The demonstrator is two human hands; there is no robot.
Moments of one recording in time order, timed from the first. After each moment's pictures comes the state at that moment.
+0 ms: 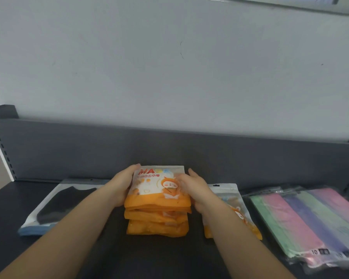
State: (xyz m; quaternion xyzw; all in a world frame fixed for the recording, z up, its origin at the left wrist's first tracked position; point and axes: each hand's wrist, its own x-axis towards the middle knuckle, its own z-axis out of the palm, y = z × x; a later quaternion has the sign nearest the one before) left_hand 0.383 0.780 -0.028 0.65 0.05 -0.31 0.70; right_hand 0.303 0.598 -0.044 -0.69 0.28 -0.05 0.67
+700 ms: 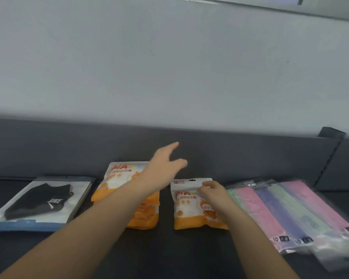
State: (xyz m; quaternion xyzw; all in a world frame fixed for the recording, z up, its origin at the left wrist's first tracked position) left_hand 0.285 0.660 0.019 0.80 -0.31 -0.07 0.51; right_hand 0.214 0.488 -0.065 -0.77 0.33 -0.07 0.55
